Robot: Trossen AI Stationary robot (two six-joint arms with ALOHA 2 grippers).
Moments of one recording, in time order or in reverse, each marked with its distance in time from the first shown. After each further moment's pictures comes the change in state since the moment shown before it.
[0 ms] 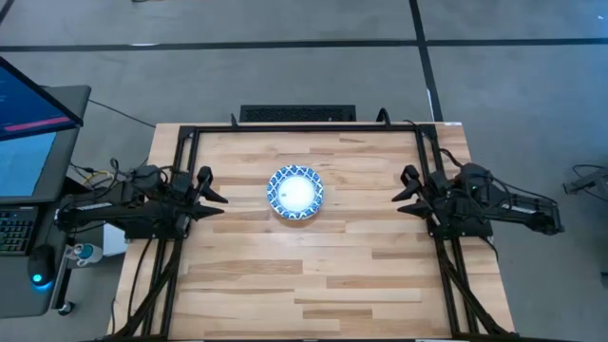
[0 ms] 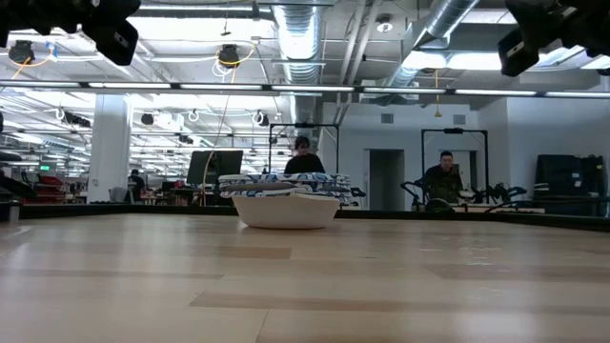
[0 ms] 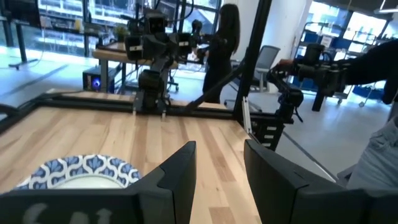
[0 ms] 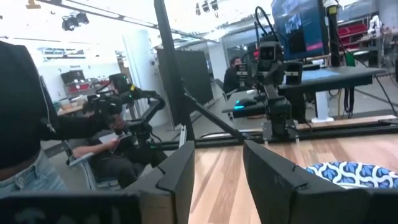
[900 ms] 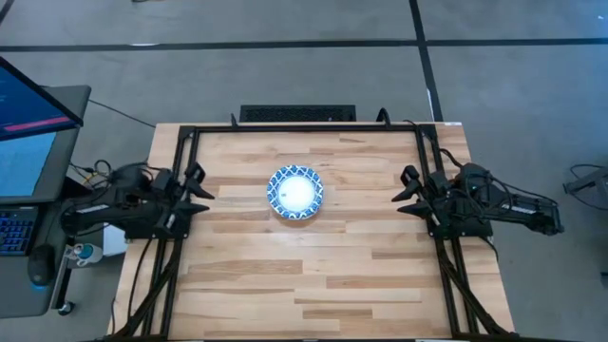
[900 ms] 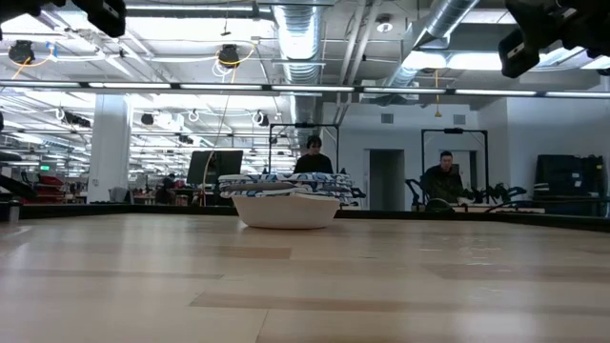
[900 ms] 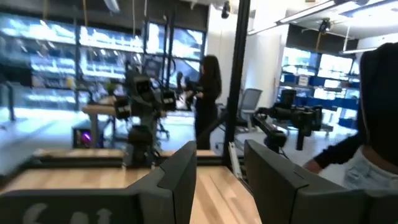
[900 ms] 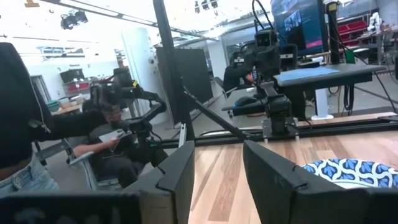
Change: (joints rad) left arm 0.000 -0.107 0.001 0.128 0.036 -0.021; right arm 0.000 -0.005 0.000 -0.014 0.000 0.000
